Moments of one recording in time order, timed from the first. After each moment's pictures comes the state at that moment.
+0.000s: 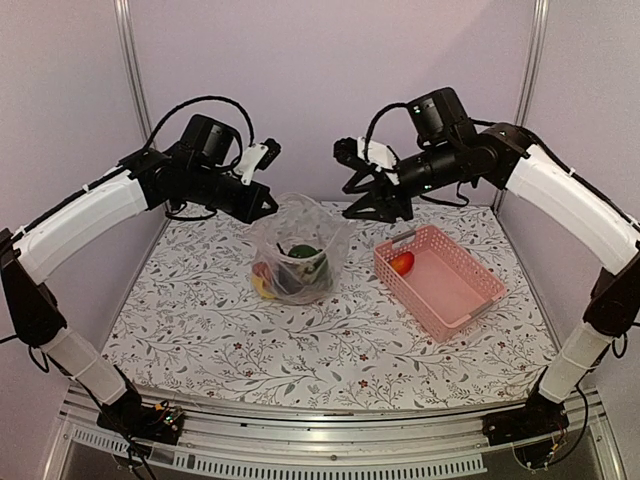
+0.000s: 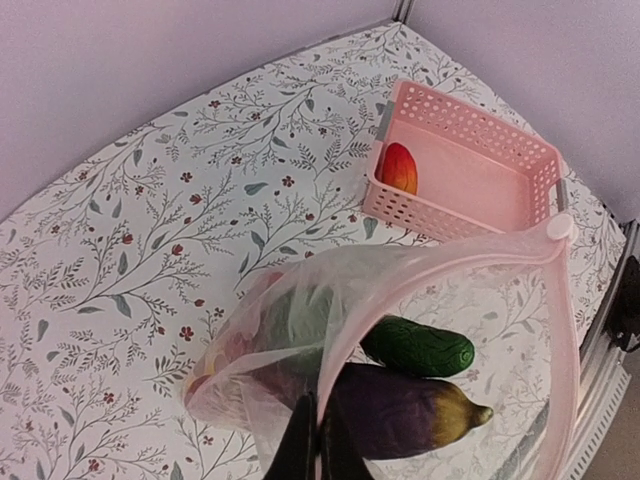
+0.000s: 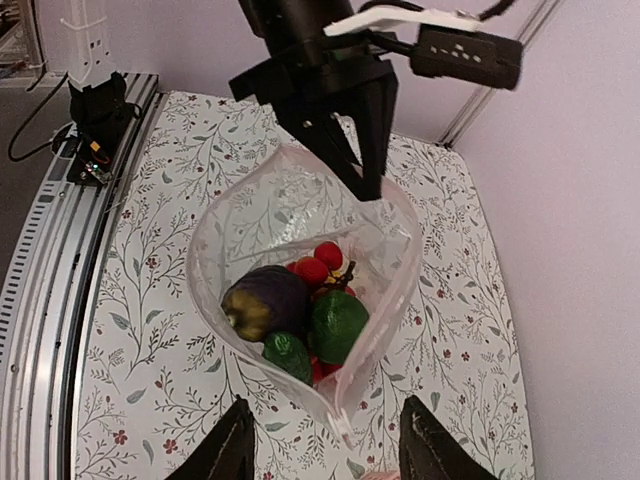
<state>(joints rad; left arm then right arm) -0.66 1.54 1.58 -0.72 0.11 -0.06 0.81 1.69 1.89 -0.83 -0.44 -0.71</state>
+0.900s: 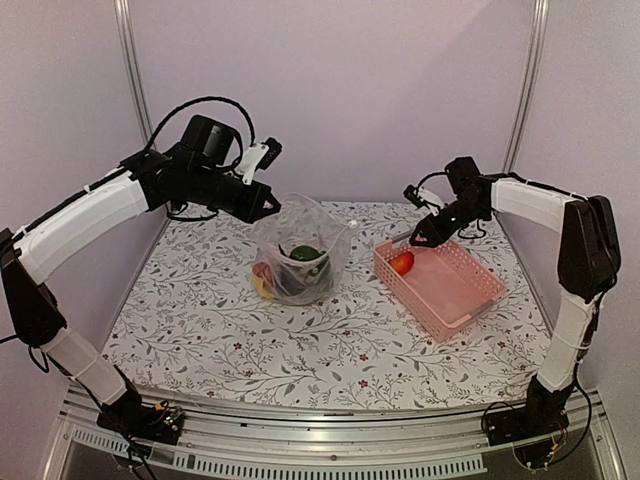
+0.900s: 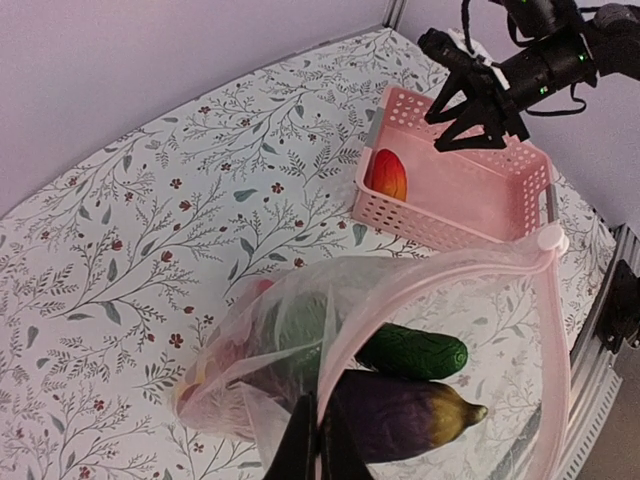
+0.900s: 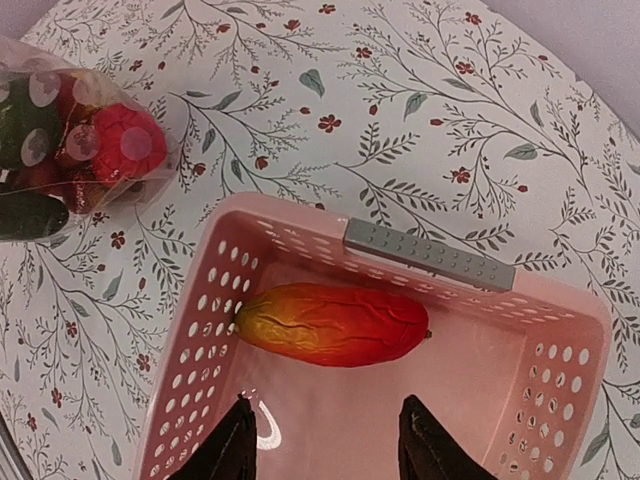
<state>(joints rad) -0.66 1.54 1.56 -0.69 0.14 -0.07 0.29 1.87 1.53 -0.67 -0.42 -0.43</state>
